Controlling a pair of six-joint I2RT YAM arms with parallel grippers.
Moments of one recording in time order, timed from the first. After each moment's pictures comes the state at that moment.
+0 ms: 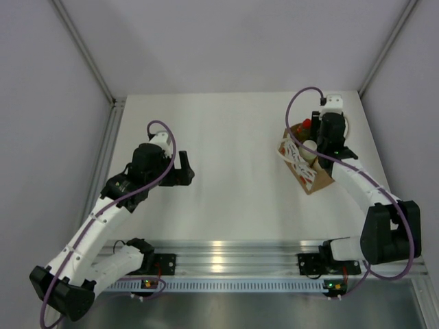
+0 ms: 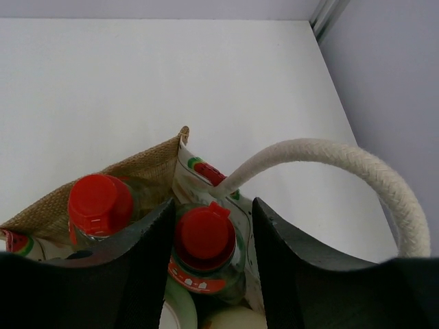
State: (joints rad) left arm -0.46 0.92 0.95 -0.68 -0.03 -0.39; right arm 0.15 1.34 0.90 0.13 0.38 -0.06
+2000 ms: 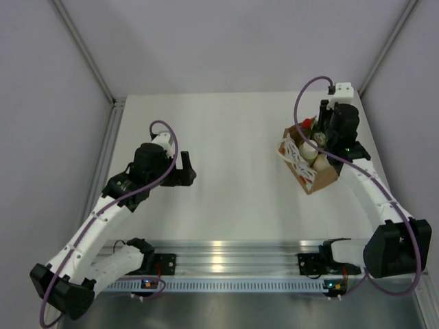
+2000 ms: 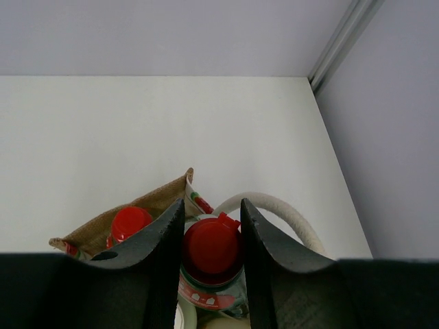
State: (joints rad) left arm -0.47 0.93 0.95 -0.67 -0.02 -0.39; right arm 0.13 1.24 1.00 0.04 0.30 -0.09
